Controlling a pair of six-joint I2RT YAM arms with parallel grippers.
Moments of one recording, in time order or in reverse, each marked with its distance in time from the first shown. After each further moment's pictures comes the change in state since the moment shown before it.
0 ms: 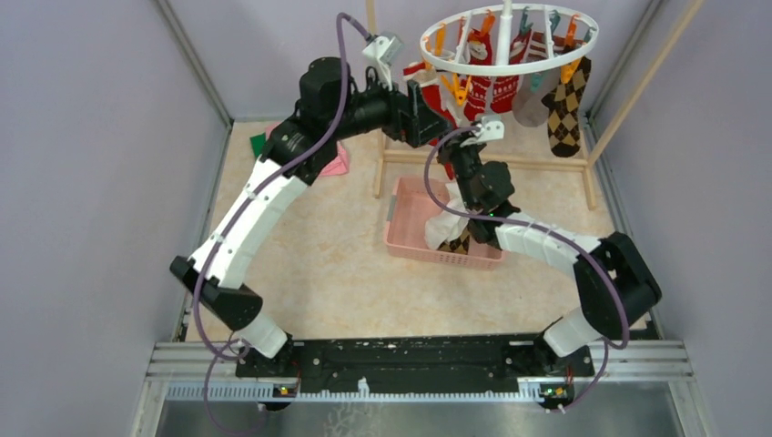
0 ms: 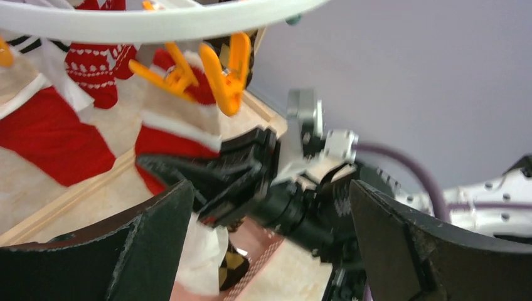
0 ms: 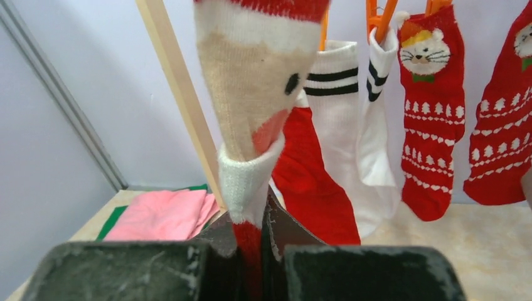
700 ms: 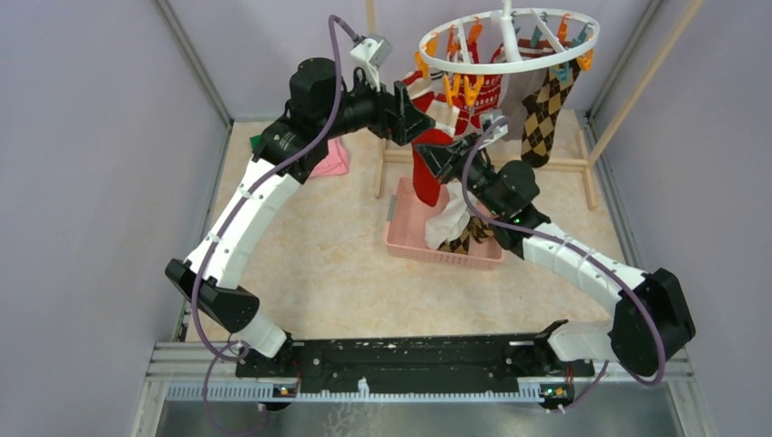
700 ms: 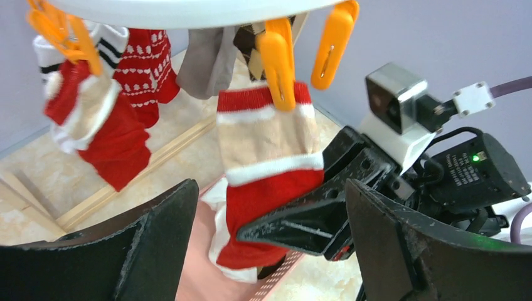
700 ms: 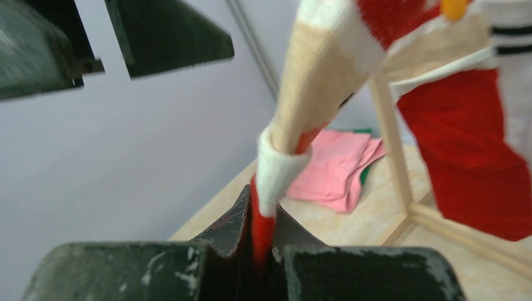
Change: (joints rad) left arm 0.064 -0.075 -0.087 -0.027 -0.007 0.105; right arm -0.024 -0.289 -0.058 -0.280 -0.474 0.362
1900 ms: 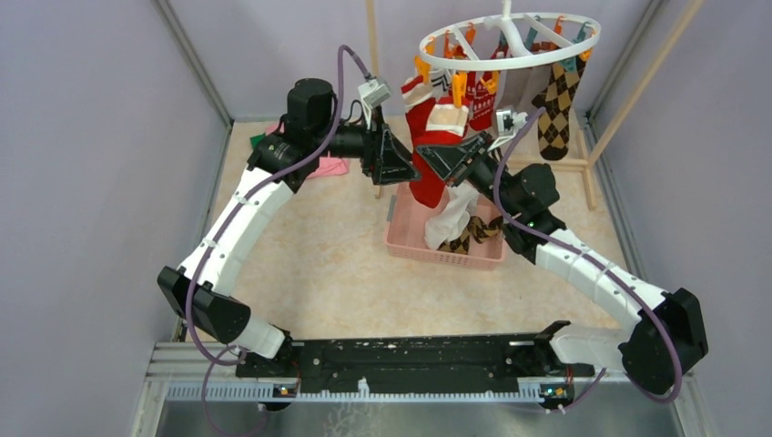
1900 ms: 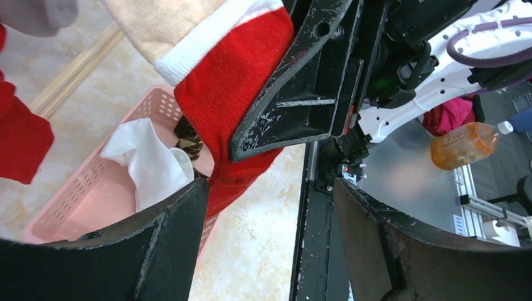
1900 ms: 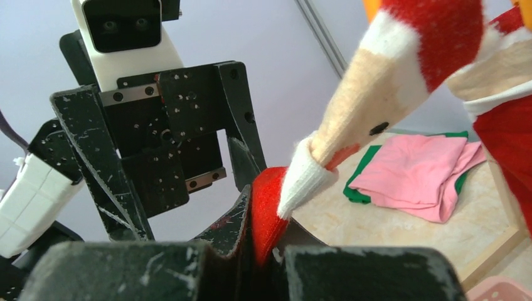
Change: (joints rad) left arm 0.077 -0.079 -0.200 -0.070 0.496 0.117; right arm -0.008 -0.082 0.010 -0.005 -0.164 0.267
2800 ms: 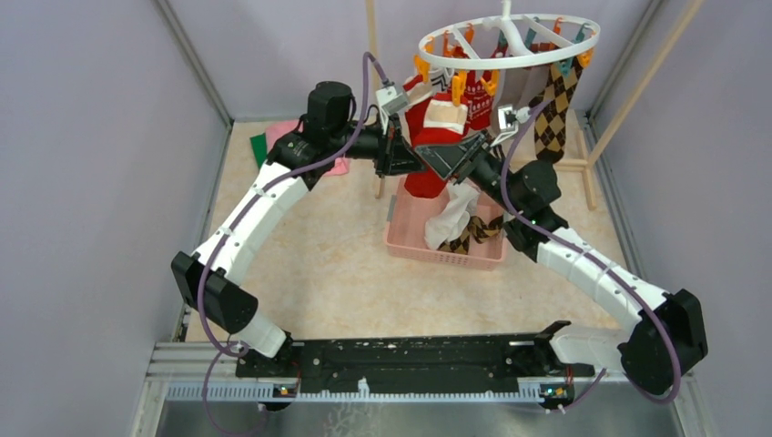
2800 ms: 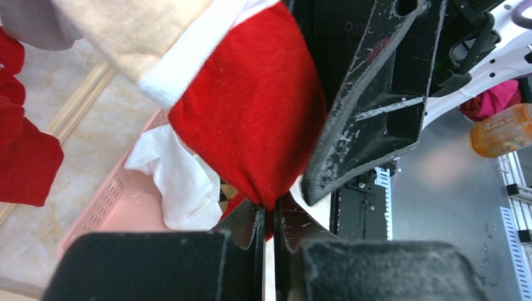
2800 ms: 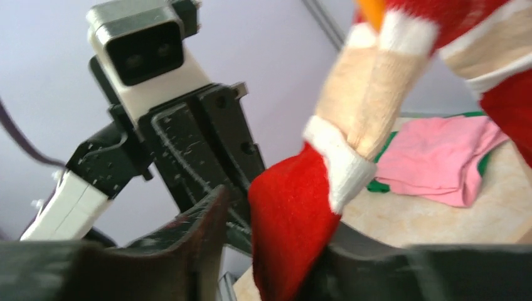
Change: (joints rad) left arm -0.039 0.068 -0.010 0.038 -0.027 0.117; right arm -0.019 0.000 0.004 -0.004 -0.041 0.140
